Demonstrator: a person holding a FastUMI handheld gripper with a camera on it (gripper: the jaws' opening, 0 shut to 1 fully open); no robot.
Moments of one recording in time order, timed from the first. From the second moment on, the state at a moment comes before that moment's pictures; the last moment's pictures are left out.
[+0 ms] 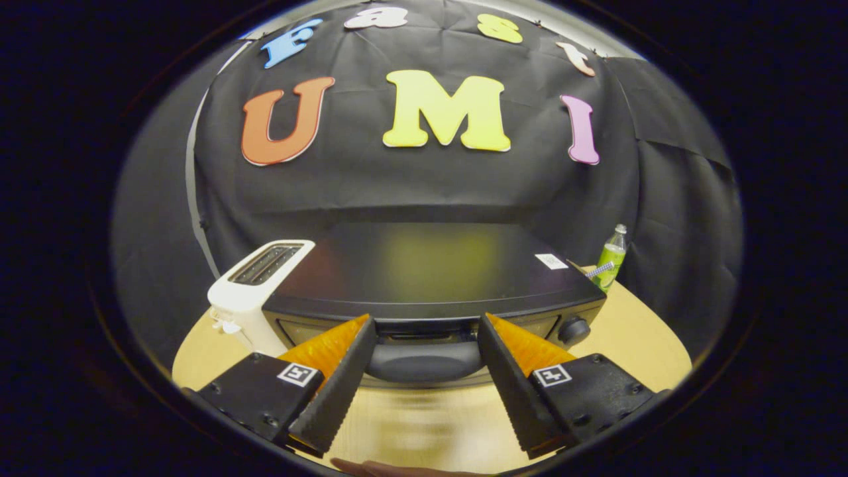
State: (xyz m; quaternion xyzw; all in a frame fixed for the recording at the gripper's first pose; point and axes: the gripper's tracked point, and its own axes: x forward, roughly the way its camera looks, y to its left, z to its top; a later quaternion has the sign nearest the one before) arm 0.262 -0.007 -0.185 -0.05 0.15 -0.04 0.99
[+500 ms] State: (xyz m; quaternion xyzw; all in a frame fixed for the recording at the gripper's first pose) arm 0.216 -0.008 -0.202 -0.06 0.17 -0.03 0.98
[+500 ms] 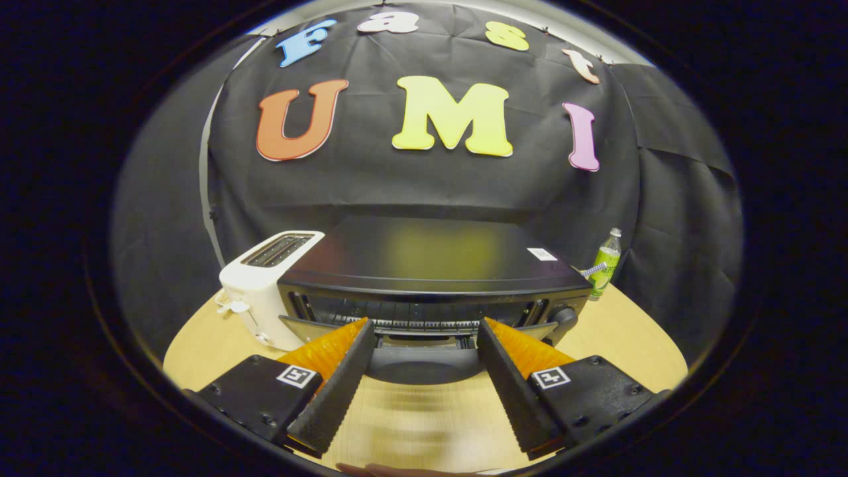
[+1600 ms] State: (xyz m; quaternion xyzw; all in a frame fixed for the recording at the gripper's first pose) arm 0.142 -0.019 -0.322 -0.06 0.26 0.00 0.96
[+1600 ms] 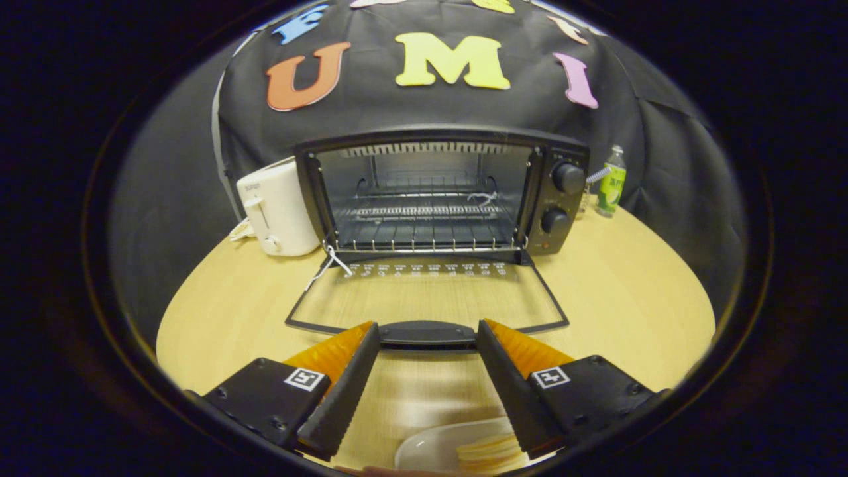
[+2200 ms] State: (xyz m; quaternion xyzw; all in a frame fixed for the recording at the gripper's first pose) arm 0.006 -0.043 -0.300 -0.06 0.18 0.01 0.98
